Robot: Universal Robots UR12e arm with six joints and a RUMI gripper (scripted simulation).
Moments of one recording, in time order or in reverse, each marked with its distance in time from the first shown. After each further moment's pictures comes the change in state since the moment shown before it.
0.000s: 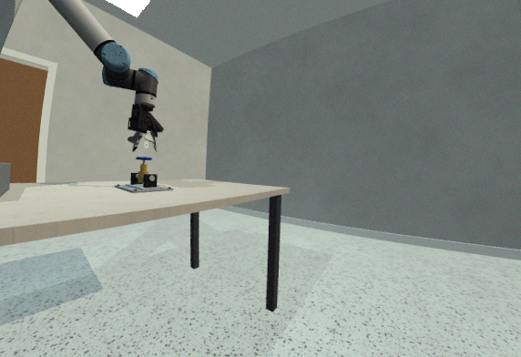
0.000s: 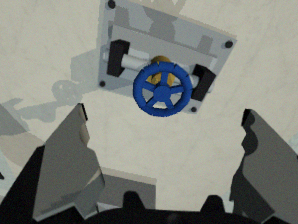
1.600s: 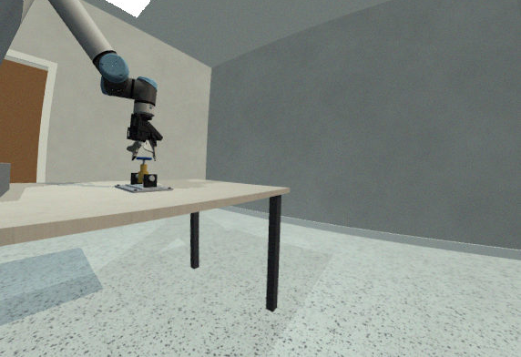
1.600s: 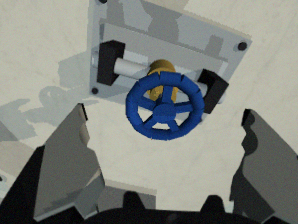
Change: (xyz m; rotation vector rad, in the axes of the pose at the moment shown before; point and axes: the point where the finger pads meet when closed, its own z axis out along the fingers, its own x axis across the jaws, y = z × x) arm 0.000 0.002 0.043 -0.003 -0.002 0.000
